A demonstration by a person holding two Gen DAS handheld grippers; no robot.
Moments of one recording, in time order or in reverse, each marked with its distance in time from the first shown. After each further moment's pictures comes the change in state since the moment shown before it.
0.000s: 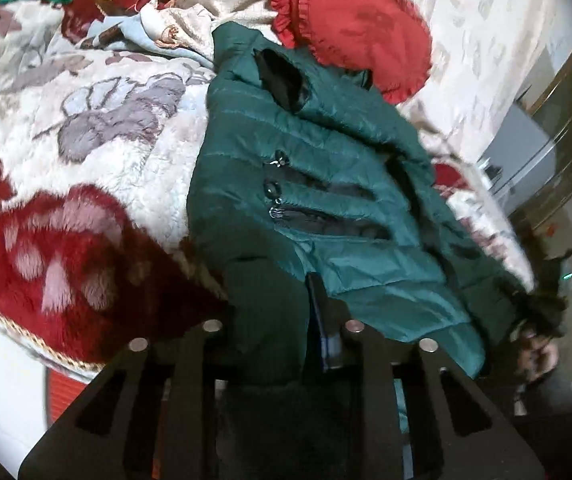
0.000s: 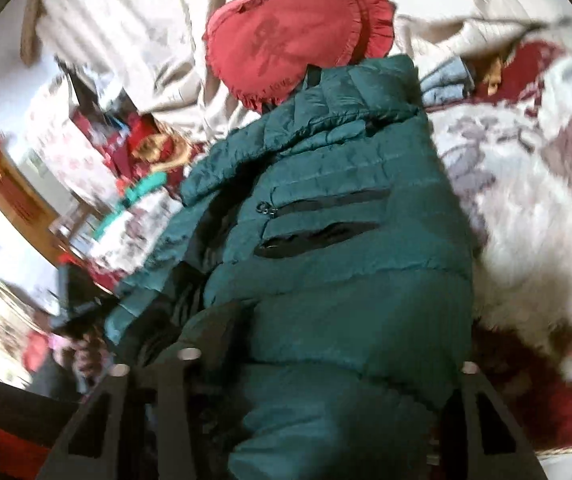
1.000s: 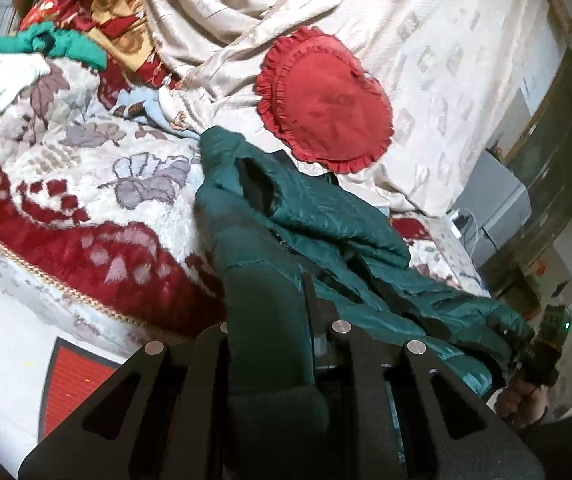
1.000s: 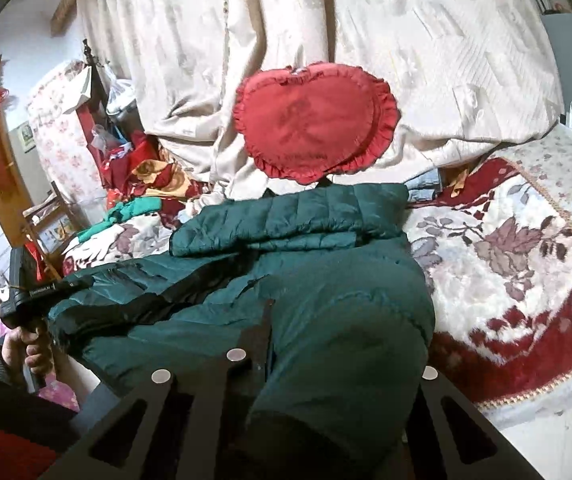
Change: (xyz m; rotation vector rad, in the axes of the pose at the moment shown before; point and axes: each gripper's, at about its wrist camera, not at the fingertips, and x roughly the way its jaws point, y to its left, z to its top) left arm -0.145 -0.043 -0.031 -0.028 -0.238 -0.043; right arm -0.108 0.097 -0.029 -0.157 -0.220 -0.173
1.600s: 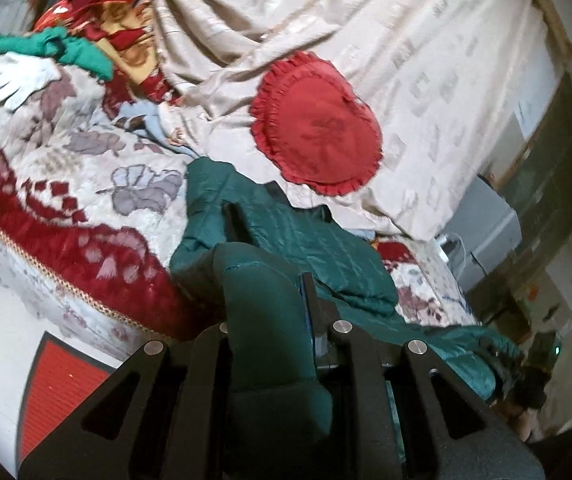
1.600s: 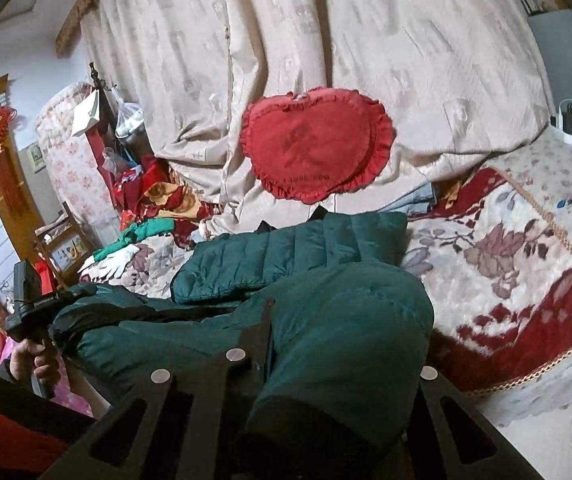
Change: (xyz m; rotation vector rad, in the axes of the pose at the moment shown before) left arm -0.018 -0.010 -0.003 -0.089 -0.091 -0.019; right arm -0.038 -0.003 -0.001 0.032 -0.066 0.033
